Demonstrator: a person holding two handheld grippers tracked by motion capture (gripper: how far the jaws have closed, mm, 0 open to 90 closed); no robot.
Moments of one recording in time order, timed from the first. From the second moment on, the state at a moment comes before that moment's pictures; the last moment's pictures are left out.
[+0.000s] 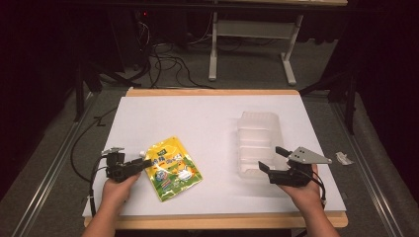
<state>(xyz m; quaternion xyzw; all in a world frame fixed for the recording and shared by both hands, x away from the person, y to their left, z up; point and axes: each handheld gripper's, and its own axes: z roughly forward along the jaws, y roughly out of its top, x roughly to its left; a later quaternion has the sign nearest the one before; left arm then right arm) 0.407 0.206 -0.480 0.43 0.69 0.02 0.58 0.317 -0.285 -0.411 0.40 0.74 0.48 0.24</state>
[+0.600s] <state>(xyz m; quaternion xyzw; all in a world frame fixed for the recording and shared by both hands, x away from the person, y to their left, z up) 0.407 0.212 -0.484 0.41 0.71 -0.02 0.57 0.316 -0.284 -0.411 0.40 0.74 0.48 0.24</state>
